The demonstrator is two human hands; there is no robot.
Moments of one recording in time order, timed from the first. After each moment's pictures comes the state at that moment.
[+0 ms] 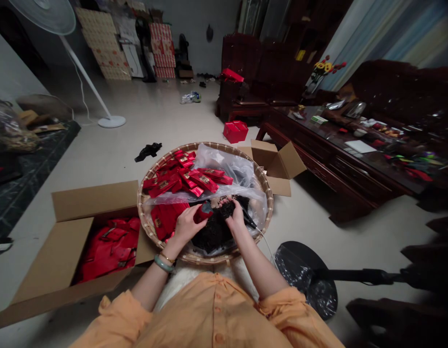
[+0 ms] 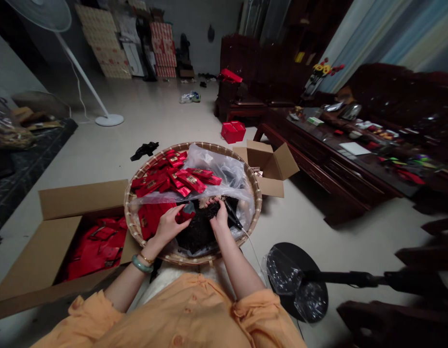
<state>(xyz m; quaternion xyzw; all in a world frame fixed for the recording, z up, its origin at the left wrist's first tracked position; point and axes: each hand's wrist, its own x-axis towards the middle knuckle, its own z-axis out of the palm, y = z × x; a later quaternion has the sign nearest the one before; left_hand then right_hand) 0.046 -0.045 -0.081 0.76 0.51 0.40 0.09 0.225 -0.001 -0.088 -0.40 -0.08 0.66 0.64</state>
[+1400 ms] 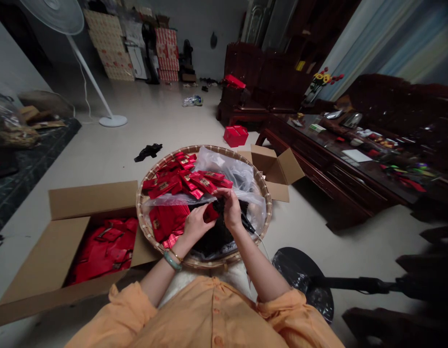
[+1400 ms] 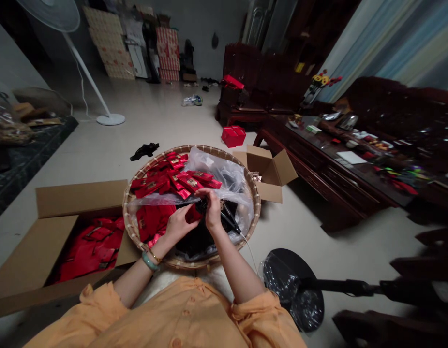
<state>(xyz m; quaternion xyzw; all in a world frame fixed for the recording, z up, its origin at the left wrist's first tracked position) 0.078 -0.039 -0.073 0.74 0.55 0.37 0.13 0.201 -0.014 -0.012 -0.33 -0.41 0.52 0.67</state>
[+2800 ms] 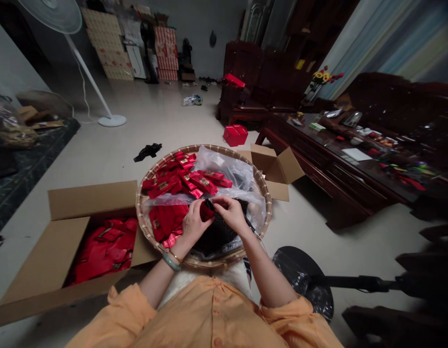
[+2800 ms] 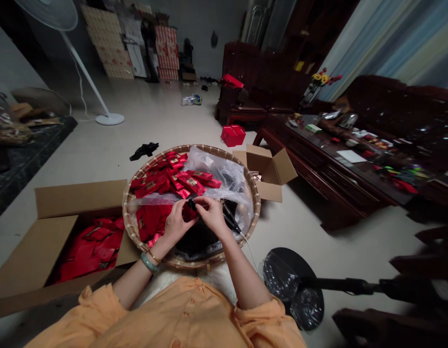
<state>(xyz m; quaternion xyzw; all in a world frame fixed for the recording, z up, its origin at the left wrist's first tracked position) 0.076 -0.045 -0.065 0.71 0.56 0.42 0.11 0.223 -0.026 -0.011 -0.43 -0.63 0.41 0.50</state>
